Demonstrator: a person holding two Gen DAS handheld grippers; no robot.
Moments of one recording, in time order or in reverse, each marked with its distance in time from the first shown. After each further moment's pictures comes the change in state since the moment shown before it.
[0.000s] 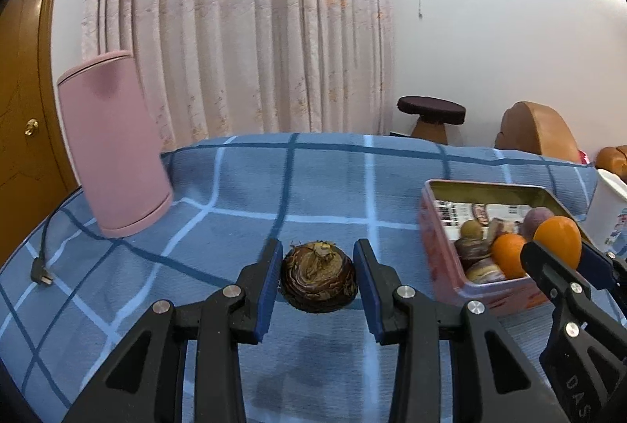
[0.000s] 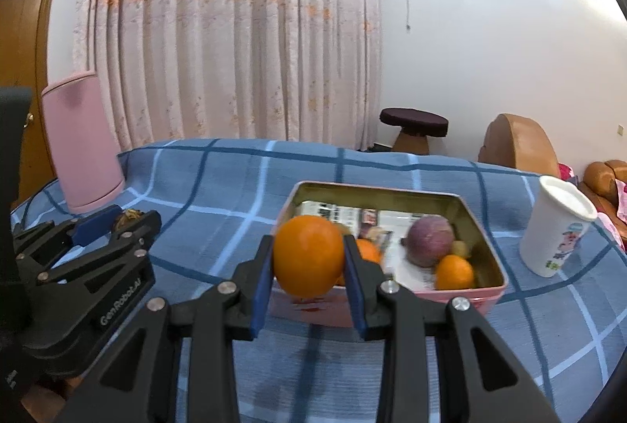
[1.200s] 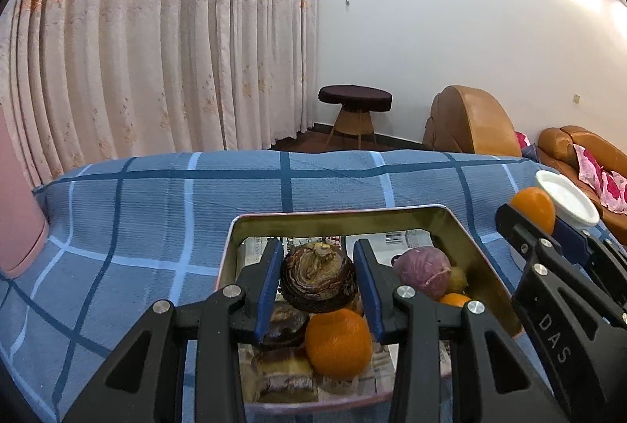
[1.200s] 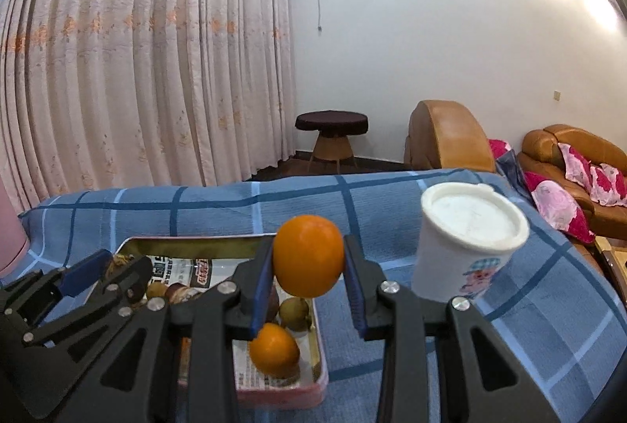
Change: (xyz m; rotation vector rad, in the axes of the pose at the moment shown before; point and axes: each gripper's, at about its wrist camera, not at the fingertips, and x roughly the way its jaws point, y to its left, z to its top) left arm 0.049 -0.137 0.037 0.072 0.048 -0.246; right arm 0.034 -0.128 0.030 0.158 -0.014 -0.222
